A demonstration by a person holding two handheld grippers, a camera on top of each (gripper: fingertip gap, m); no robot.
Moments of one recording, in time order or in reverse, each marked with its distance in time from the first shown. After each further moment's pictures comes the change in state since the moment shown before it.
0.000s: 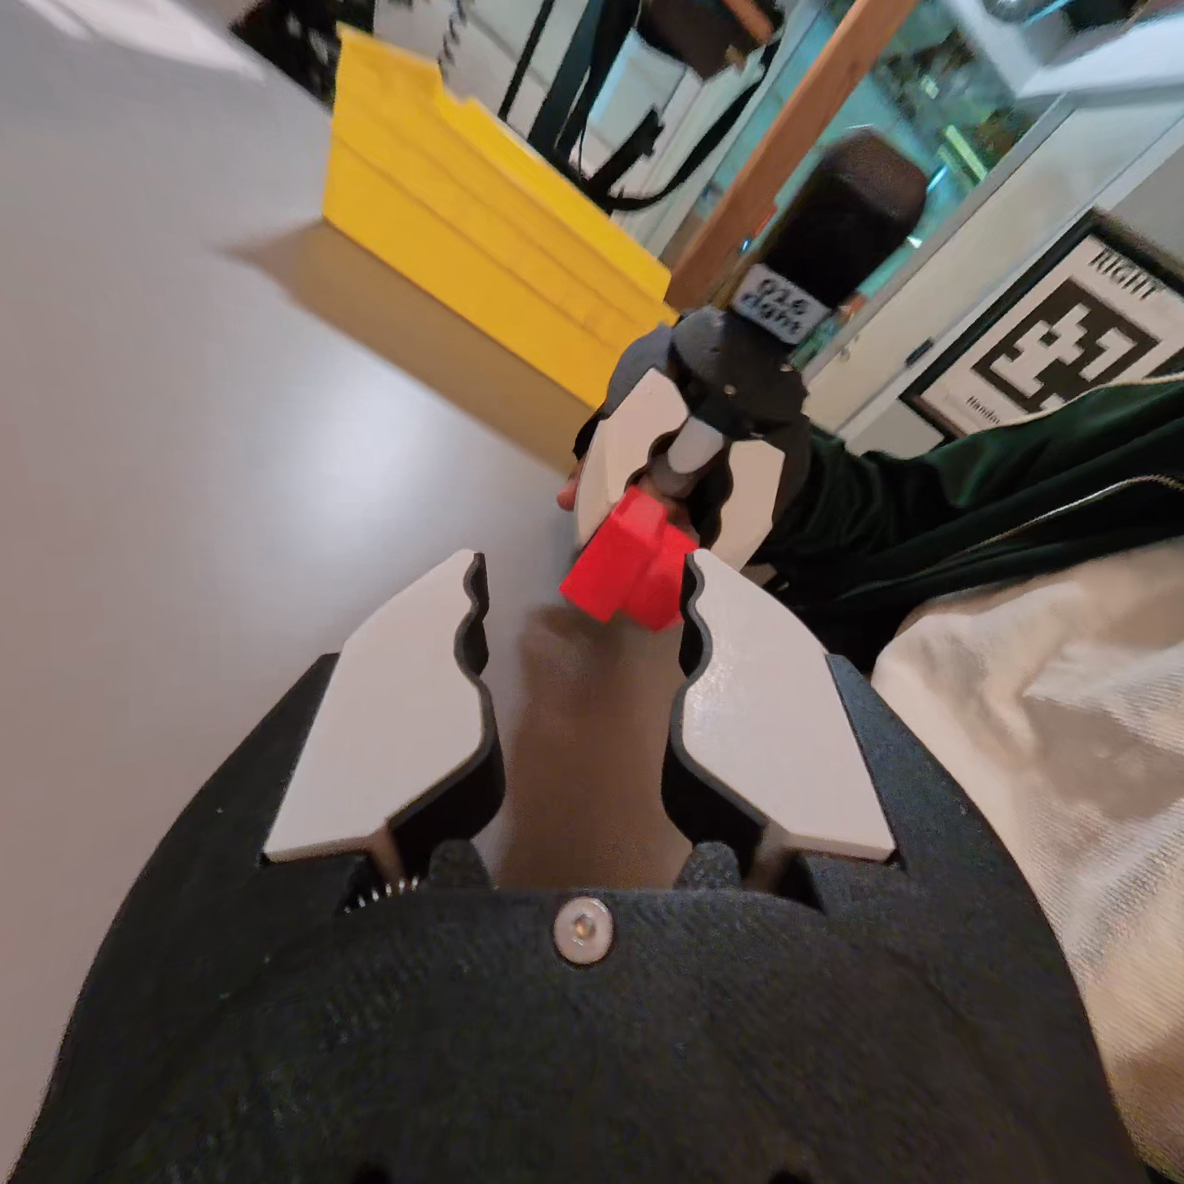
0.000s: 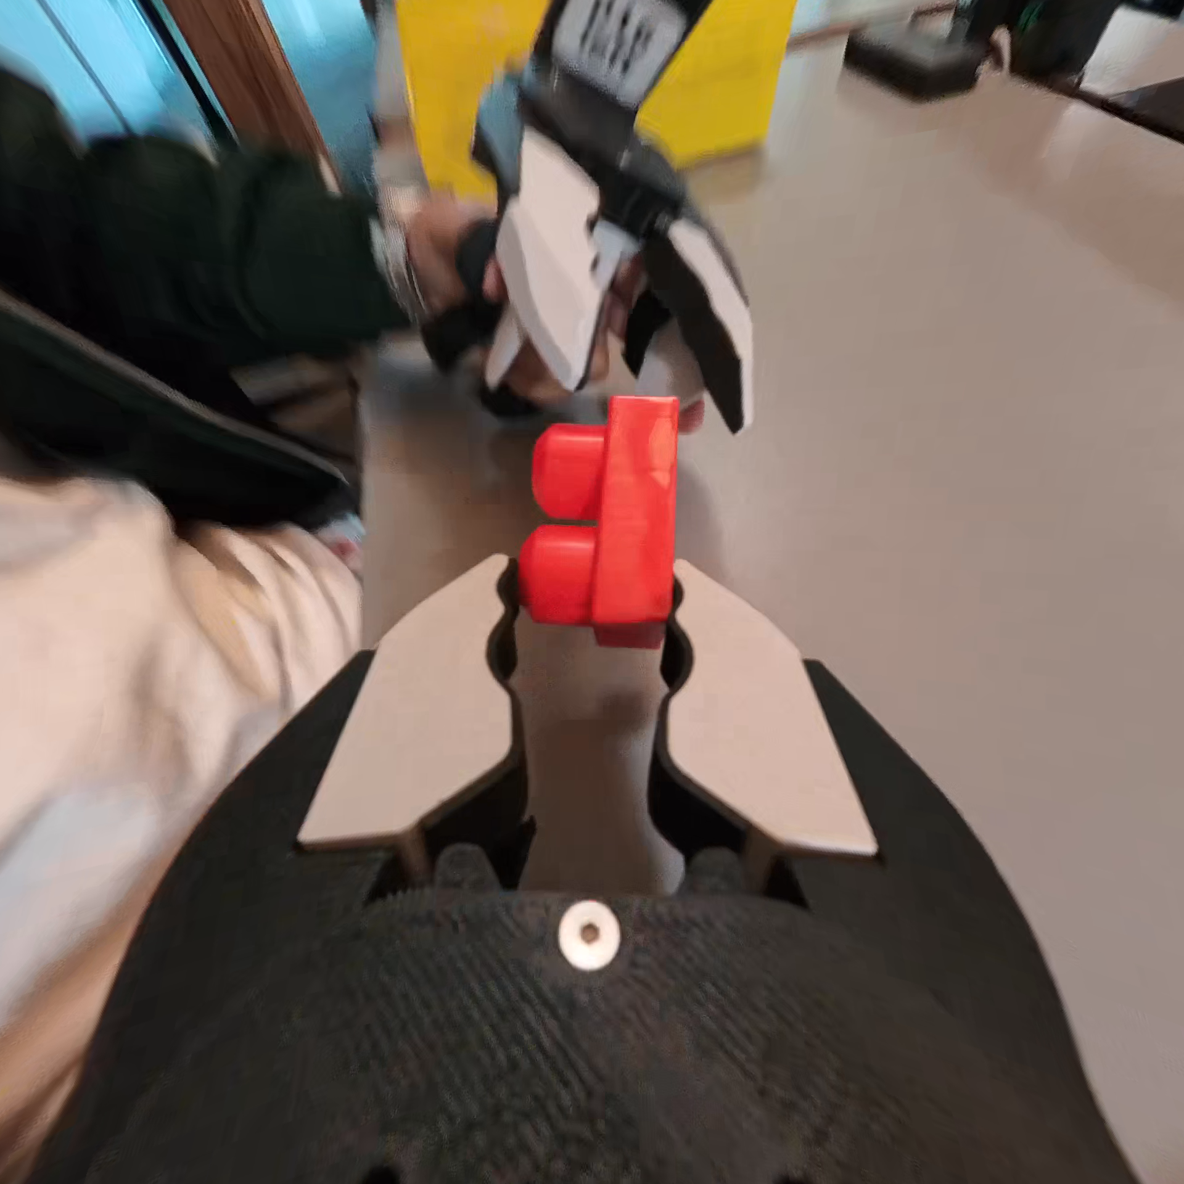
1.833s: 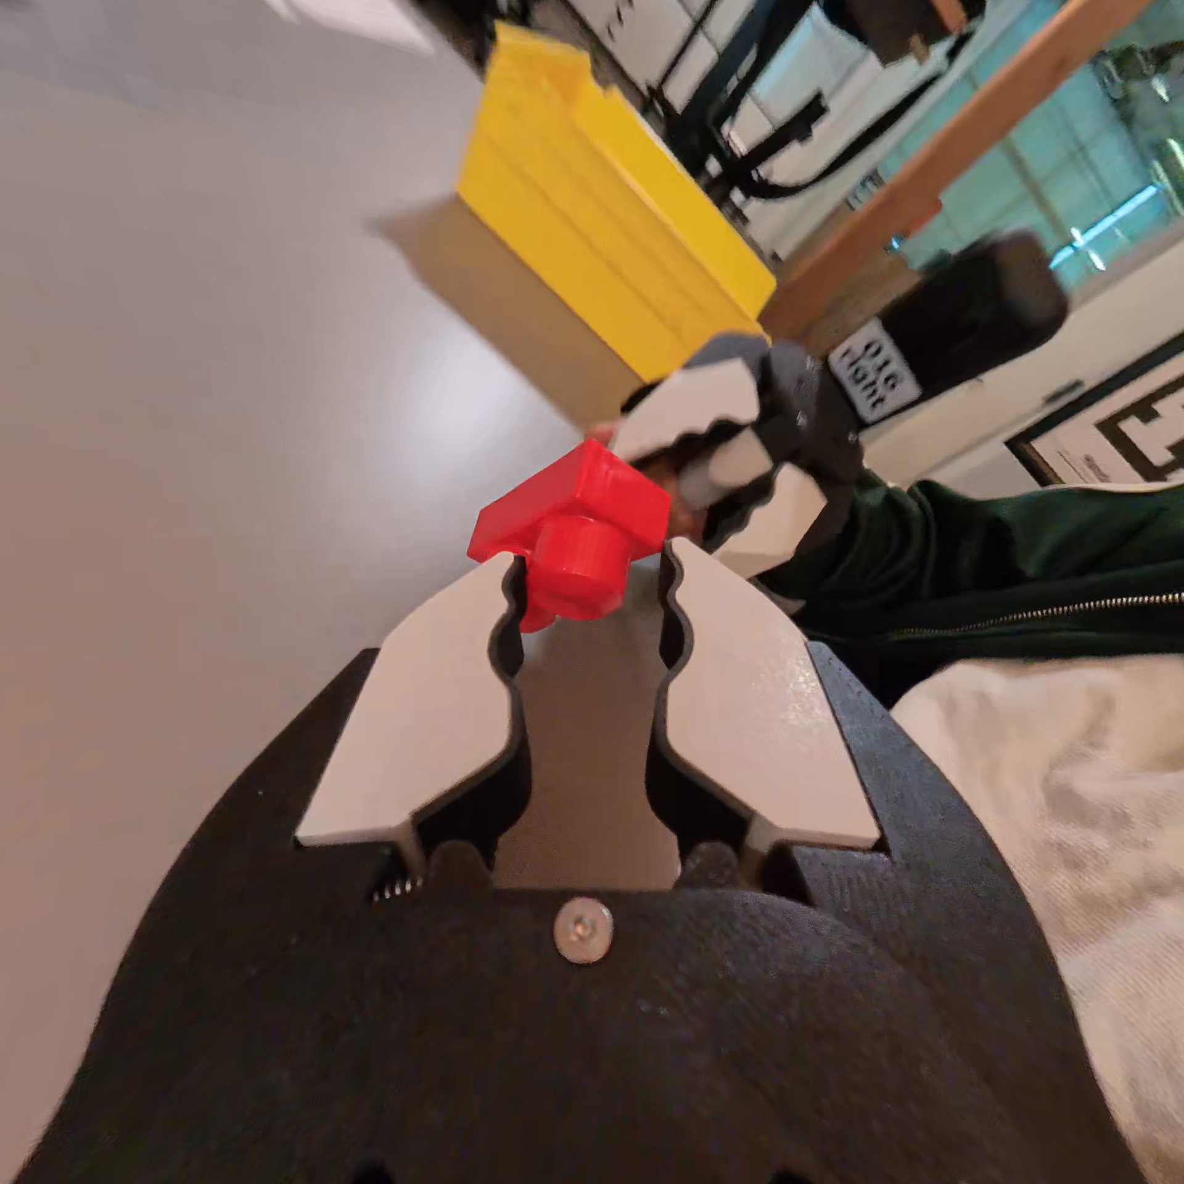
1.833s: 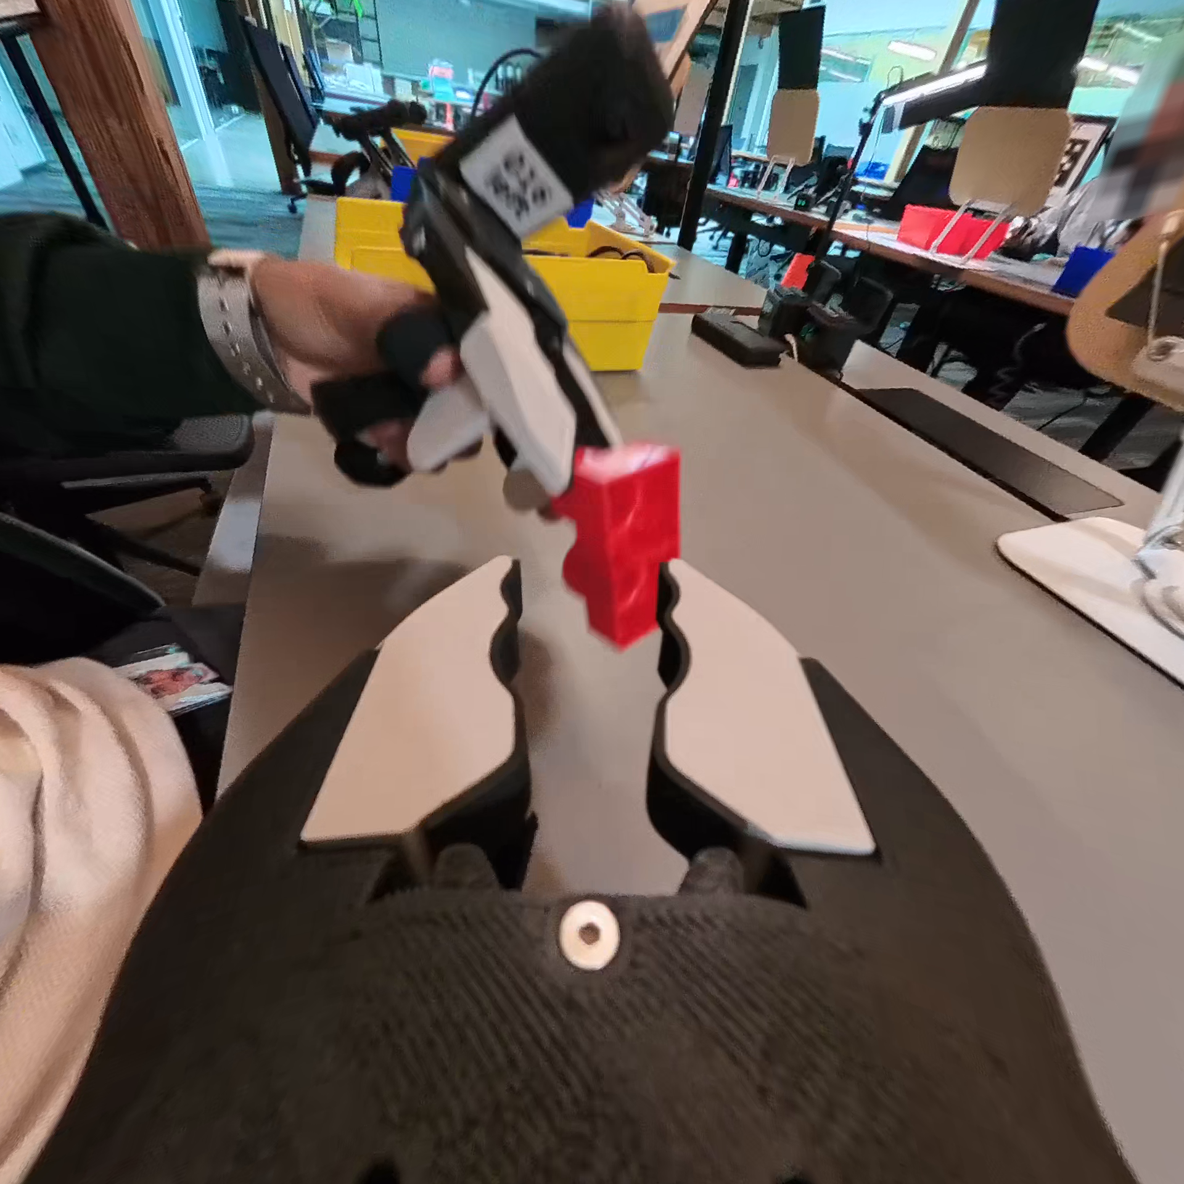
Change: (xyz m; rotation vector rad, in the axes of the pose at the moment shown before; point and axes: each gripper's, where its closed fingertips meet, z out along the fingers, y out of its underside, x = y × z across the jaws) left arm 0.005 -0.011 -0.024 -0.052 -0.214 -0.115; right arm 0.013 -0.055 0.012 0.262 0.199 -0.174
